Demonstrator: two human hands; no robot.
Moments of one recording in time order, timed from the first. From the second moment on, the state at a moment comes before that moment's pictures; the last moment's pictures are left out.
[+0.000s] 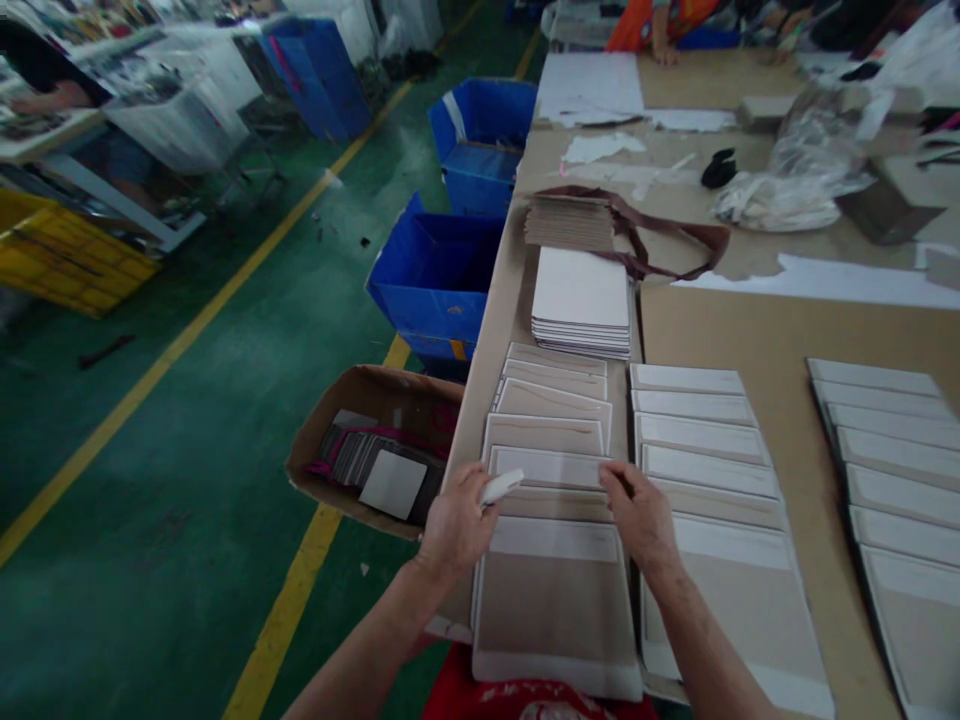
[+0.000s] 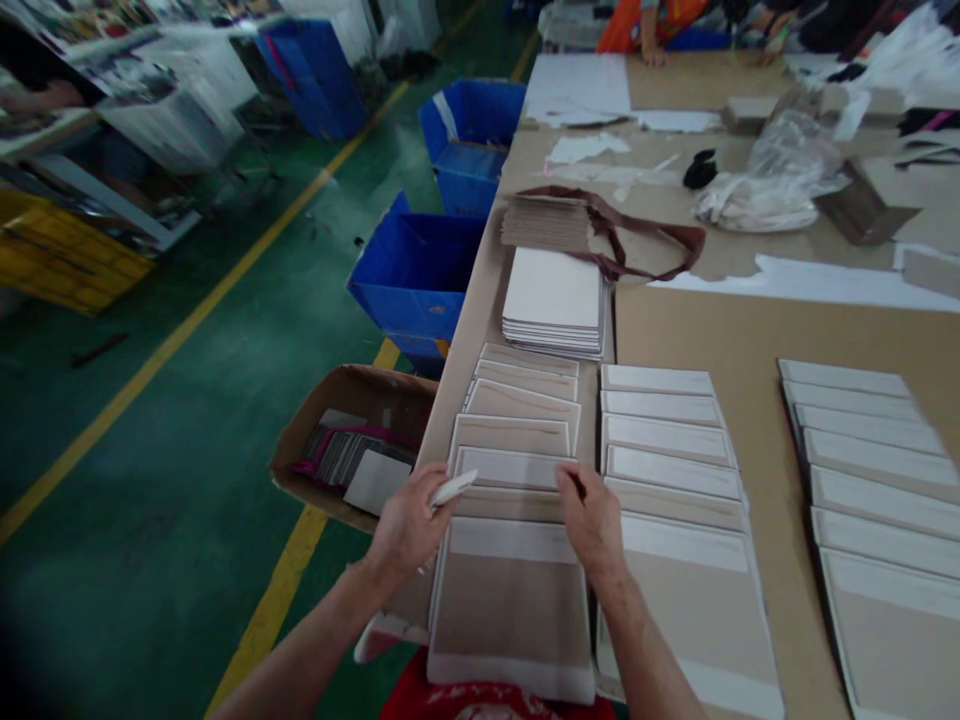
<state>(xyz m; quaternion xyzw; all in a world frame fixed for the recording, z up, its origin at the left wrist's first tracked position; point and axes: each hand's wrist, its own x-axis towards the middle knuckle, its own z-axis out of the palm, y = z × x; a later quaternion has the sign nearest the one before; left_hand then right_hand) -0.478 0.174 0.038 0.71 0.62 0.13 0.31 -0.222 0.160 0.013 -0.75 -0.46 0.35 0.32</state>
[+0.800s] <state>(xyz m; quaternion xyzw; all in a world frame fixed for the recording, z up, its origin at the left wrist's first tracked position) -0.463 0.157 -0.023 0.38 0.78 0.27 0.43 -0.305 0.256 -0.027 -0.44 -0.82 0.36 0.09</state>
